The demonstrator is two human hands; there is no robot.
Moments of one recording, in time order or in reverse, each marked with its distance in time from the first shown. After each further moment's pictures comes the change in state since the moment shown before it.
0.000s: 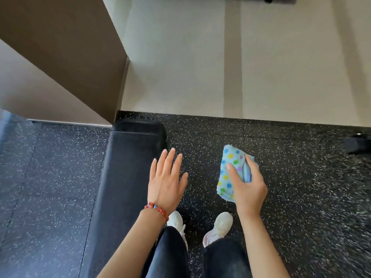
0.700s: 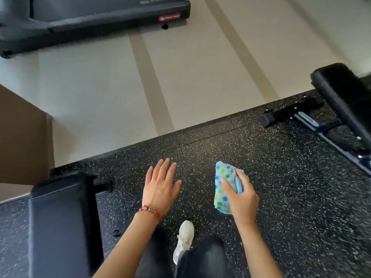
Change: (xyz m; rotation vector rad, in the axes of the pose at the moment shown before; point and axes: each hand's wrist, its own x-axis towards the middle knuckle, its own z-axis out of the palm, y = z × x) left_hand 0.050 0.283 0.021 0.103 -0.171 0.367; right_hand 0.087 0.083 -0.269 -0.020 0.214 0.219
